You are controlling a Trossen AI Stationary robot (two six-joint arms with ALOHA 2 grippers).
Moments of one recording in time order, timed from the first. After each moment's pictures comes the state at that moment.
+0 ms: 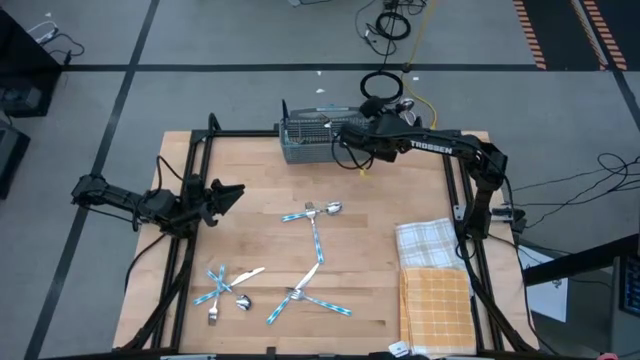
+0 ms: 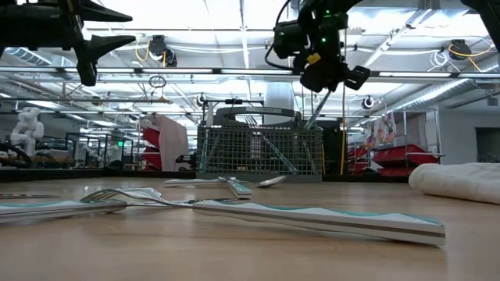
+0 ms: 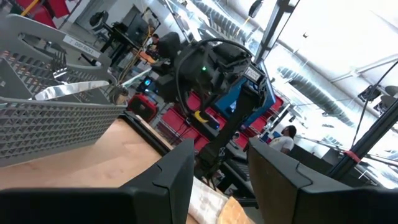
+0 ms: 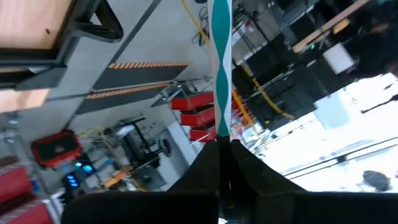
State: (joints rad) left arm -0.29 0.25 0.09 0.43 -0.58 -0.56; right arm -0.40 1.84 1.64 -1.30 1.19 -1.02
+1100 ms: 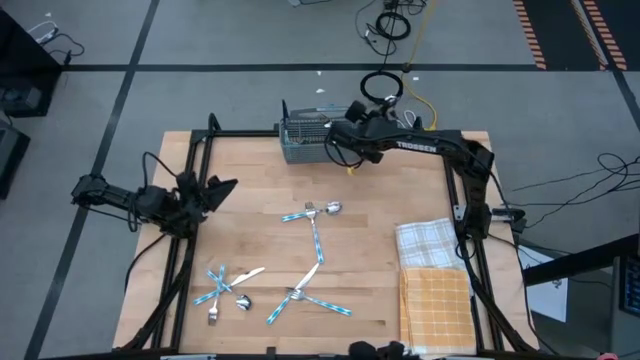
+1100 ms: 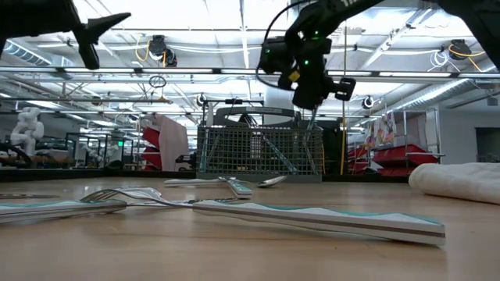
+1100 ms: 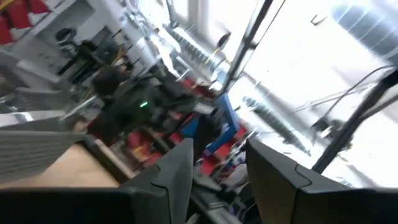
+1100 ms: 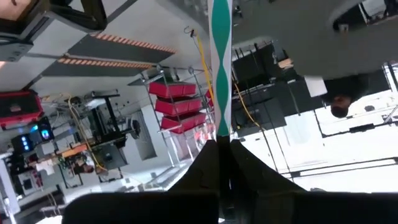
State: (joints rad) left arm -0.29 0.25 0.09 0.64 -0.53 -0.54; right arm -0.42 1.96 1.64 -1.09 1.25 -1.35
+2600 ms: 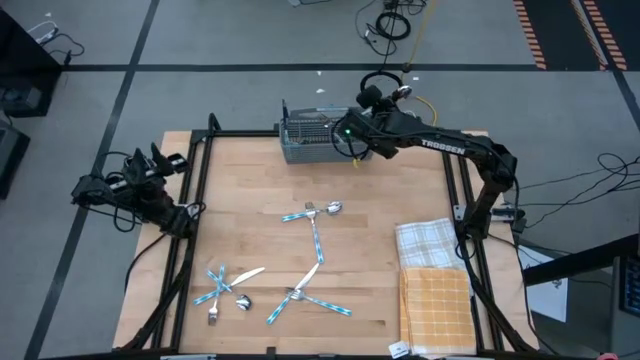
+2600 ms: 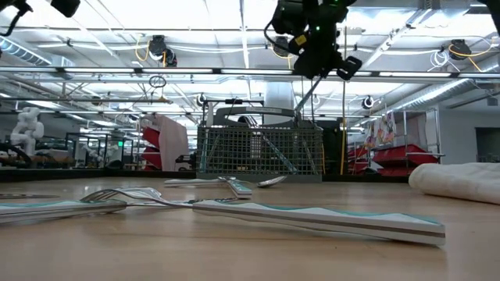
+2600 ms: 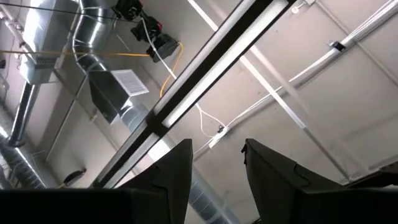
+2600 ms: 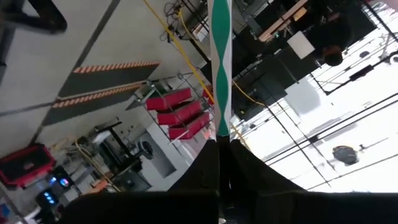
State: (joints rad) left arm -0.29 0.25 0.09 1.57 -0.38 -0.49; right arm -0.39 1.77 1.64 -1.03 1.26 -1.24
